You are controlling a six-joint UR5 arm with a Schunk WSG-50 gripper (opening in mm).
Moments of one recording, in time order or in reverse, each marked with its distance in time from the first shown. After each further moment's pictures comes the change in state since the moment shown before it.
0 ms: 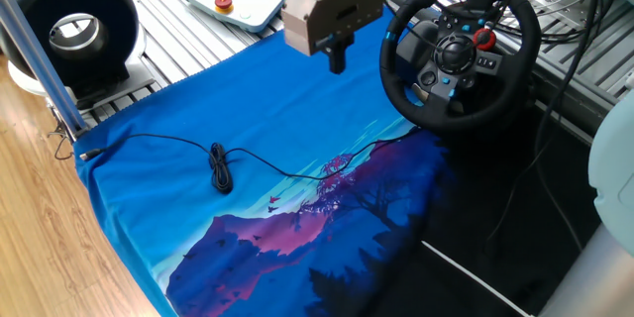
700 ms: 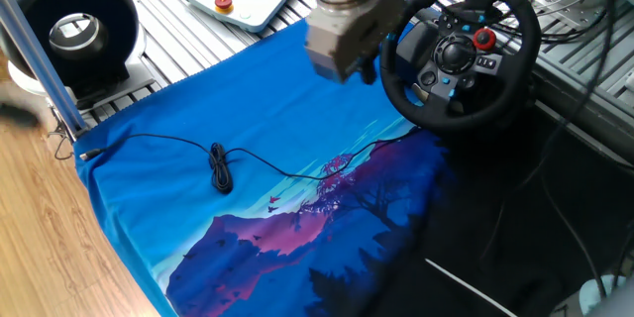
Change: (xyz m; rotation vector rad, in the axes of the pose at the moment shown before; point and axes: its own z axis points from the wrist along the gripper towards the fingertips) arm 0.036 -0.042 0.009 0.284 -0.008 -0.117
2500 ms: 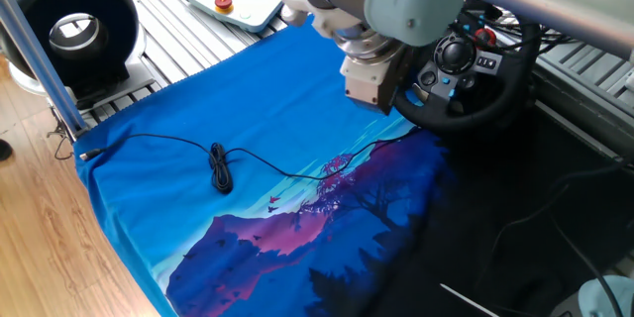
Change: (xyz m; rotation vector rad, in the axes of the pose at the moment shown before) arm 0.014 -0.011 0.031 0.249 -0.050 -0.073
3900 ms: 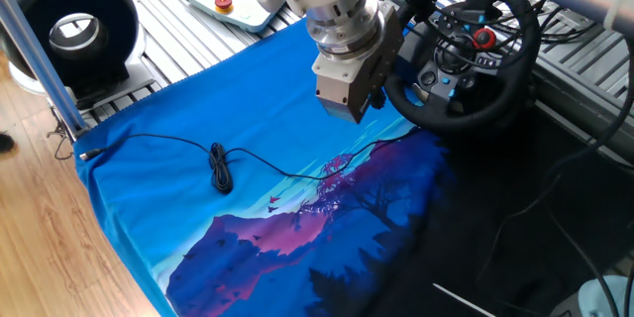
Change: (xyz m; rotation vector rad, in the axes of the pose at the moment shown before) arm -0.006 0.042 -0.028 -0.185 0.042 -0.043
